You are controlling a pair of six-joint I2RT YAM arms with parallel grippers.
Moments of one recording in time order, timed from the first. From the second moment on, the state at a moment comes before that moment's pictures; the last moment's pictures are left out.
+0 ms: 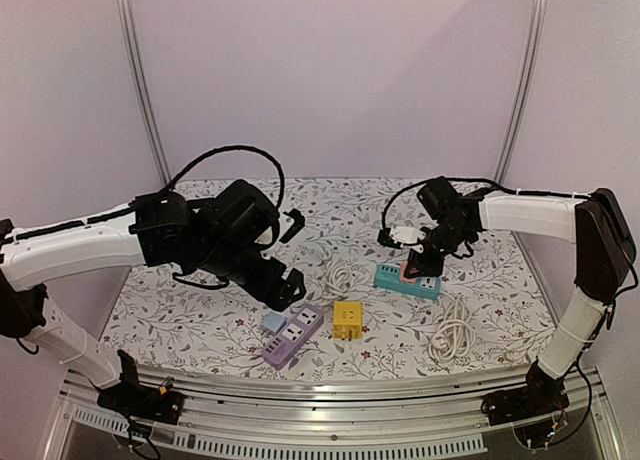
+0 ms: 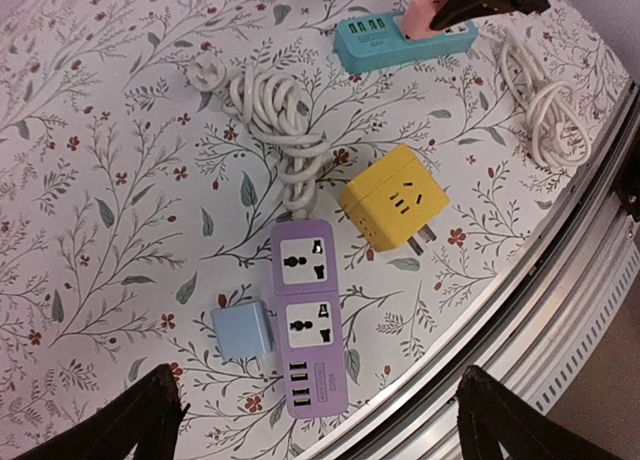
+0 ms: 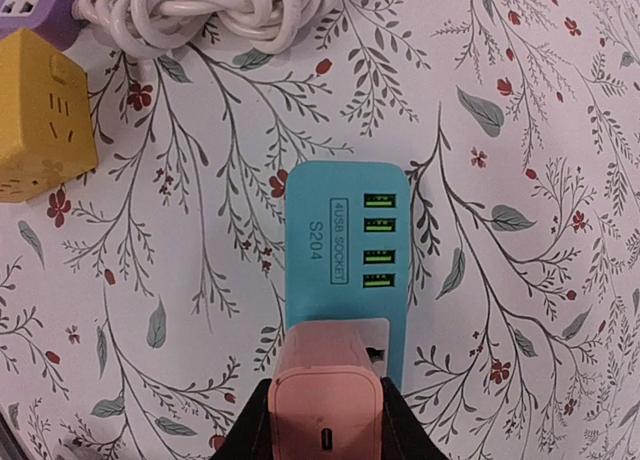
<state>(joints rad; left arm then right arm) -1.10 1.41 1.27 -0.83 -0.17 -0.38 0.54 1.74 1.21 -0.64 -0.19 -0.68</state>
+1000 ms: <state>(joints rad) -1.10 1.46 1.29 -0.82 -0.17 -0.37 0.53 1.73 1.09 -0.41 -0.20 -0.58</state>
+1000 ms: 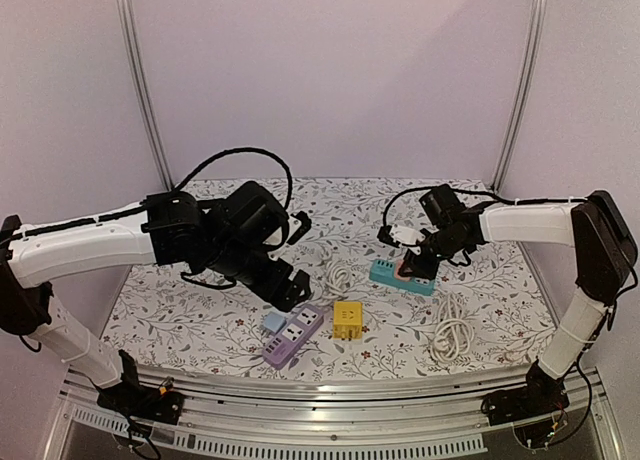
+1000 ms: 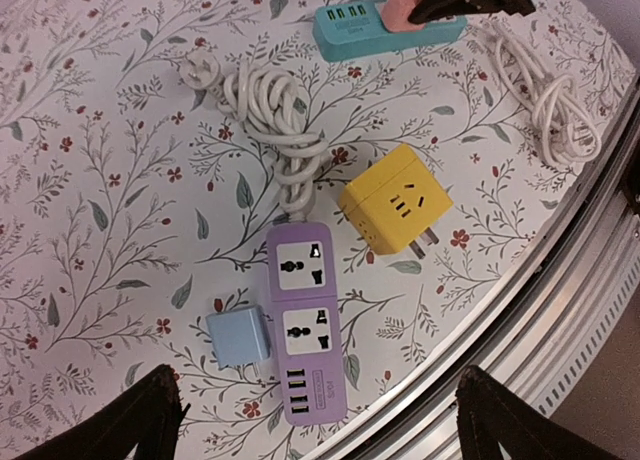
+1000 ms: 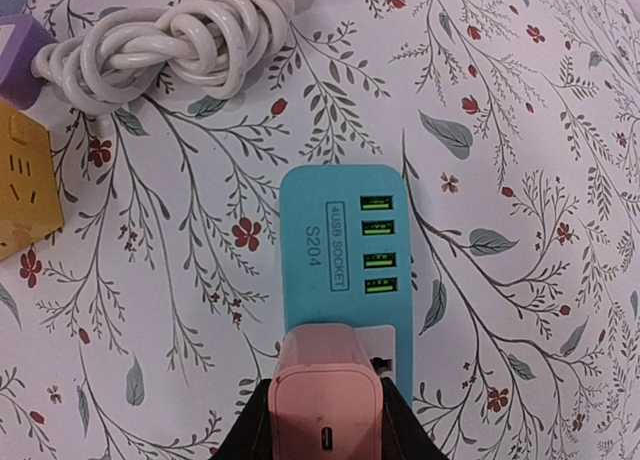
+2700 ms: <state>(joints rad) -0.96 1.46 1.12 -0.81 -0.18 -0.53 0.56 1.76 1.19 -0.59 -0.03 -0.39</state>
